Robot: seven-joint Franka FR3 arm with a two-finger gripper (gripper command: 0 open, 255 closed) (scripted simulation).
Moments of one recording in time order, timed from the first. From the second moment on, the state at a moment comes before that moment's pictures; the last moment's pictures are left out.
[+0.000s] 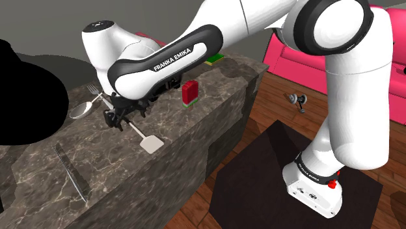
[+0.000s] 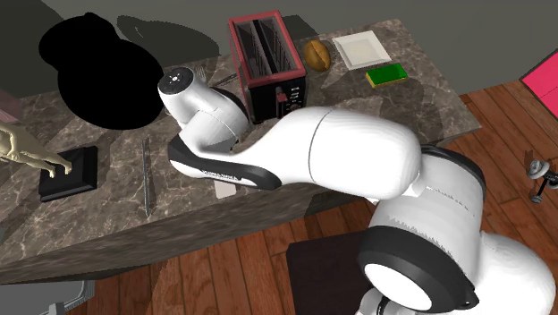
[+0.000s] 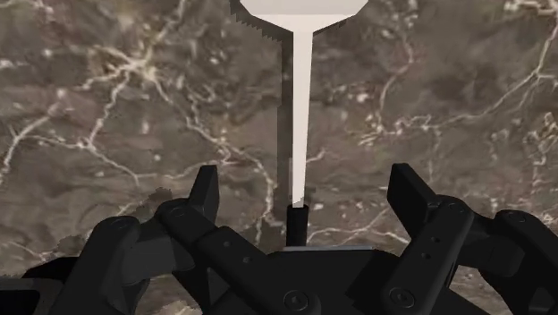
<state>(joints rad) 0.33 0.53 0.44 -1.58 -0.30 2.10 0.74</state>
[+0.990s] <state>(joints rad) 0.34 0.56 0.43 -1.59 -0.31 2.14 0.75</state>
